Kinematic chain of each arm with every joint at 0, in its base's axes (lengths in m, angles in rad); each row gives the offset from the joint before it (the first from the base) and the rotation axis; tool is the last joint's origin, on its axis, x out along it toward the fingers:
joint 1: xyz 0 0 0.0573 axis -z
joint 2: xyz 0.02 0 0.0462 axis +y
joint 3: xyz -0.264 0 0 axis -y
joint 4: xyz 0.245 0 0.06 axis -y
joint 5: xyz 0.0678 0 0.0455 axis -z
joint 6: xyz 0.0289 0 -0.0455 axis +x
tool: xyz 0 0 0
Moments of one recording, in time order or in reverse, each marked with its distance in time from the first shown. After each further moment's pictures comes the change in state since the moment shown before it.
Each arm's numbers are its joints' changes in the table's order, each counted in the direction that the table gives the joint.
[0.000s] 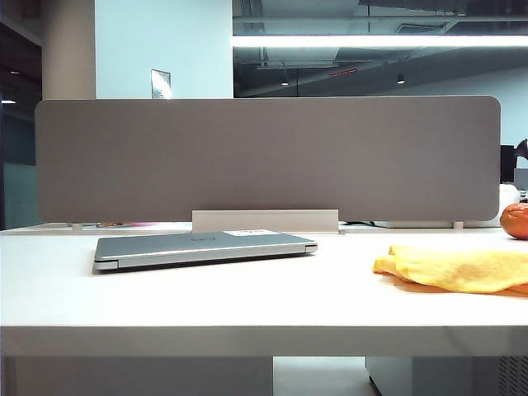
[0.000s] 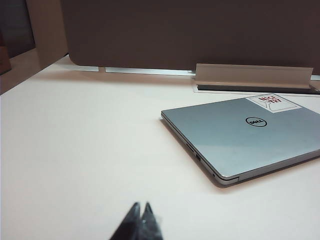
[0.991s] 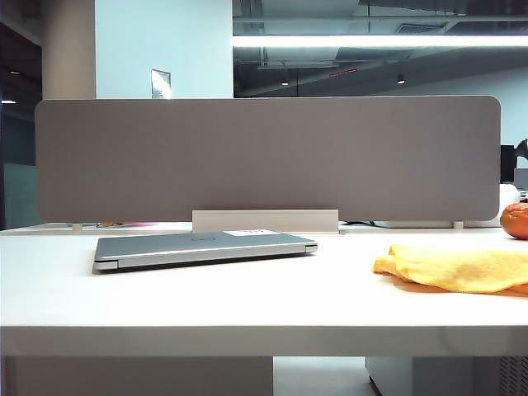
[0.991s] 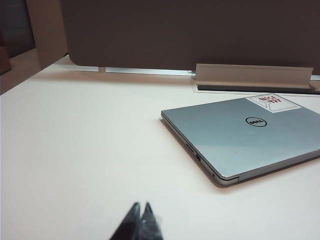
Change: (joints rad) left arm 0.000 0.000 0.000 0.000 0.000 0.000; right arm 0.000 0.000 0.000 0.018 0.003 -0.186
